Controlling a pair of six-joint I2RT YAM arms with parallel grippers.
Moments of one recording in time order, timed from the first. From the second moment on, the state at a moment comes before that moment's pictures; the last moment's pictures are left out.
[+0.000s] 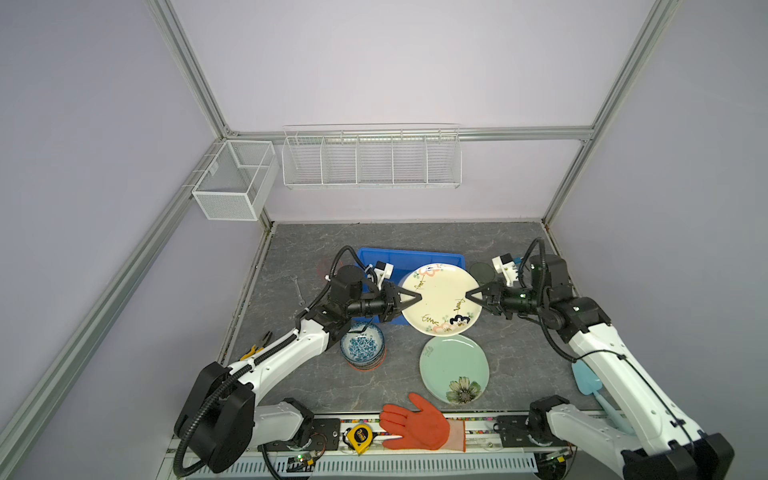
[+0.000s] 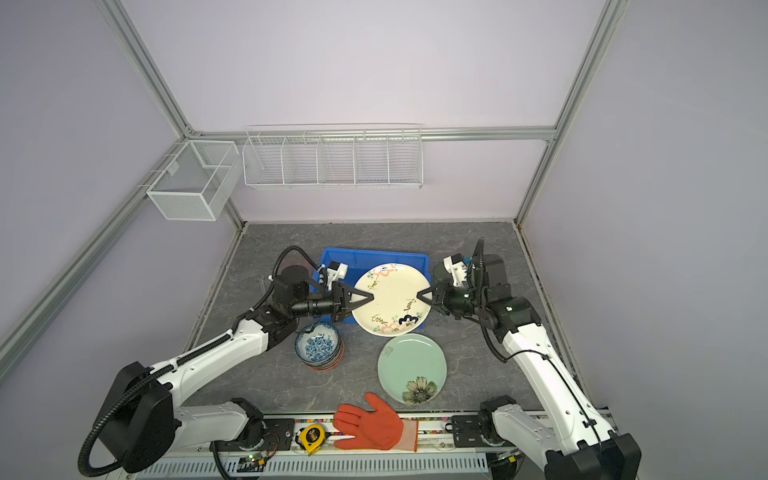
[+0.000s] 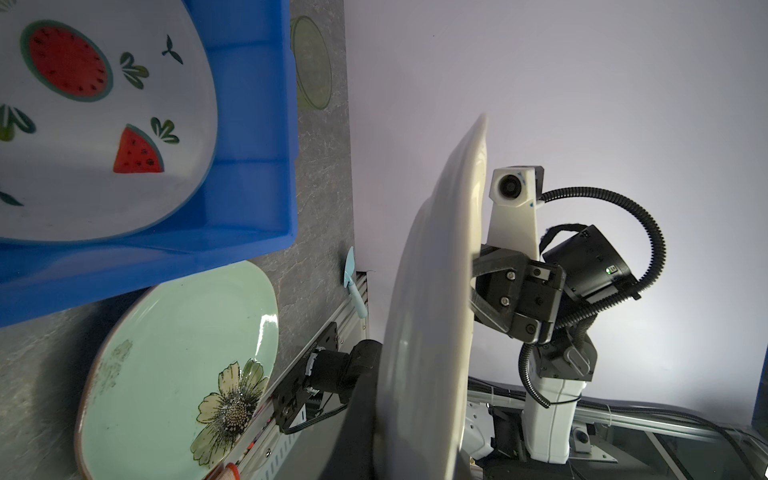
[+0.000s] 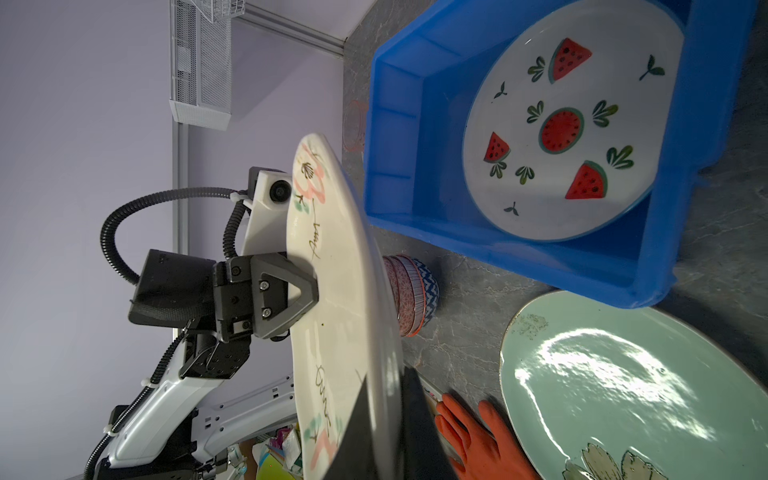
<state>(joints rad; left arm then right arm) -0.62 1.28 0.77 0.24 0.79 -1.27 0.28 1.02 0.97 -0.63 -0.72 0.80</state>
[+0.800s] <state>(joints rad) -0.49 1.35 0.88 0.07 0.81 -1.21 0.28 0.93 0.98 -0.70 -0.69 0.73</state>
